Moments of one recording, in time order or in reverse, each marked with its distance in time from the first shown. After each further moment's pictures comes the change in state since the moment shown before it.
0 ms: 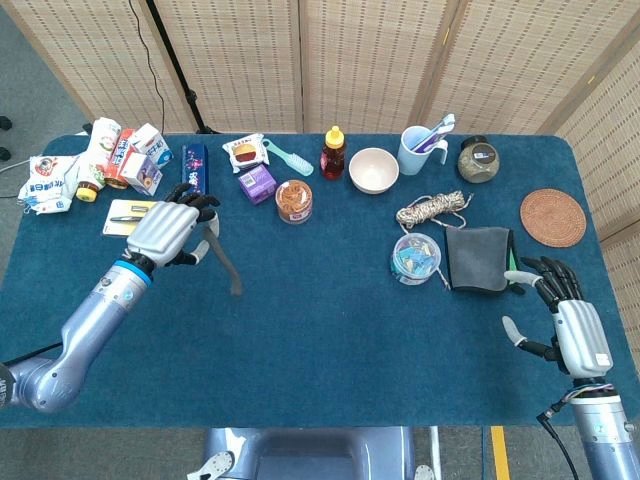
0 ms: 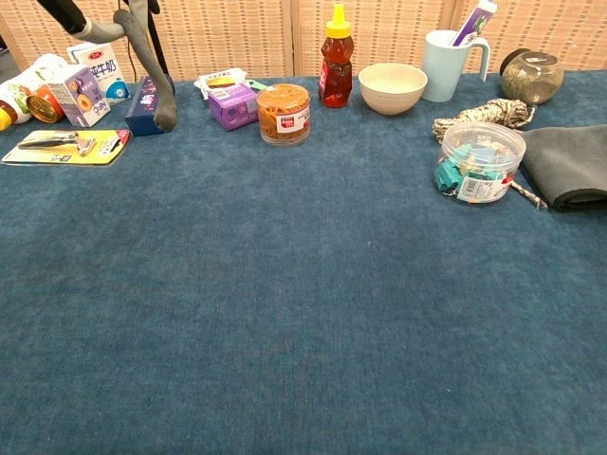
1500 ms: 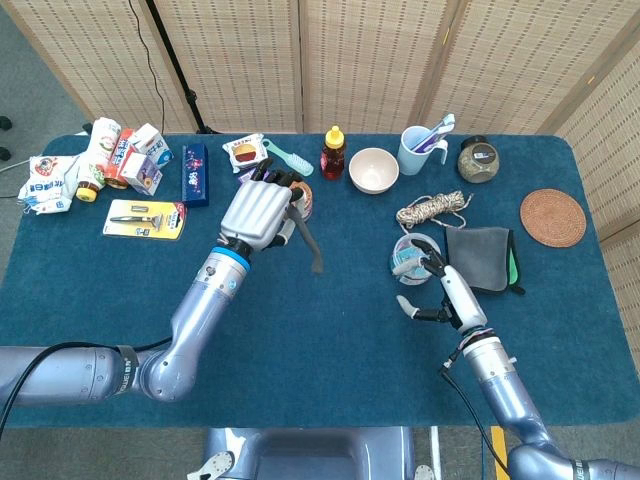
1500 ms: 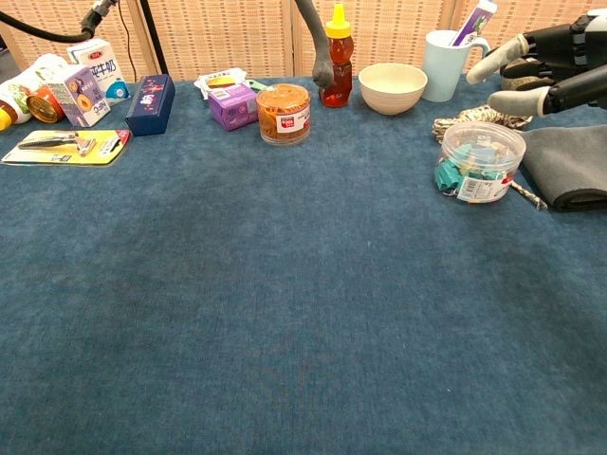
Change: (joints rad) left arm -0.360 -0.298 -0.129 0.034 -0.418 0.280 0.383; right arm 0.326 -0.223 0.122 -0.078 0.472 -0.366 0.047
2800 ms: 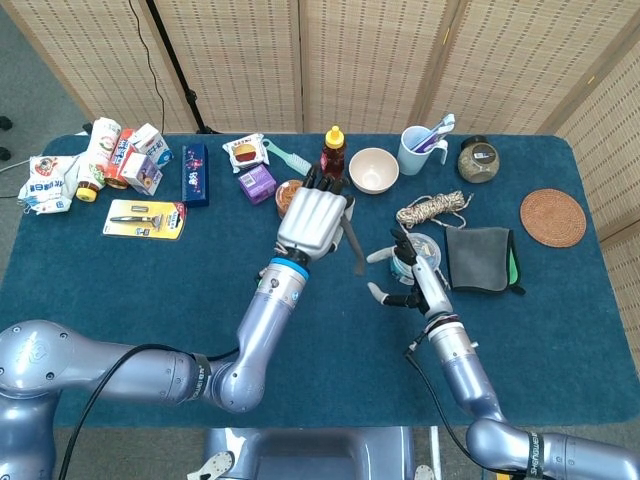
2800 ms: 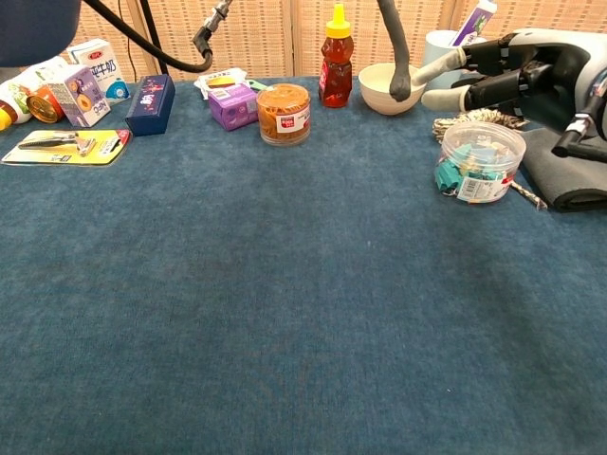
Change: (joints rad) left arm -0.169 -0.249 -0.076 0.144 -0.078 0.139 0.167; right arm 0.108 -0.159 0.092 0.033 0.252 0.004 -0.109
